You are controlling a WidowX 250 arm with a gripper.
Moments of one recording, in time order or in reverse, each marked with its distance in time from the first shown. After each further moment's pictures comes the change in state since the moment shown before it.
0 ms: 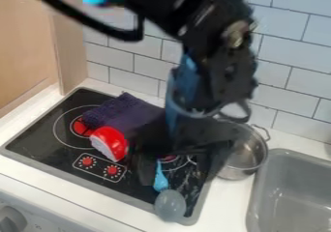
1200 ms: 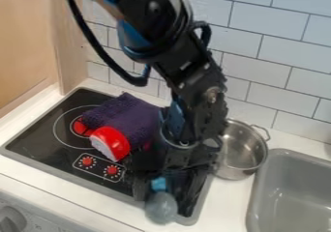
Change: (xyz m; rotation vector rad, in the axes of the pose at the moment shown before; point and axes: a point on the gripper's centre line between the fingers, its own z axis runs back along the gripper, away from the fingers) arm 0.016 0.002 -0.063 0.087 0.041 0.071
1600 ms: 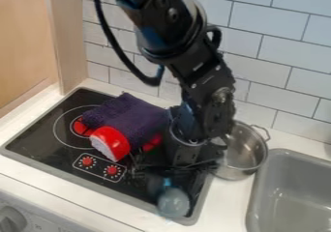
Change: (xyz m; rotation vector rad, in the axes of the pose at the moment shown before) arm 0.007 -0.011 -0.005 0.018 -0.004 0.004
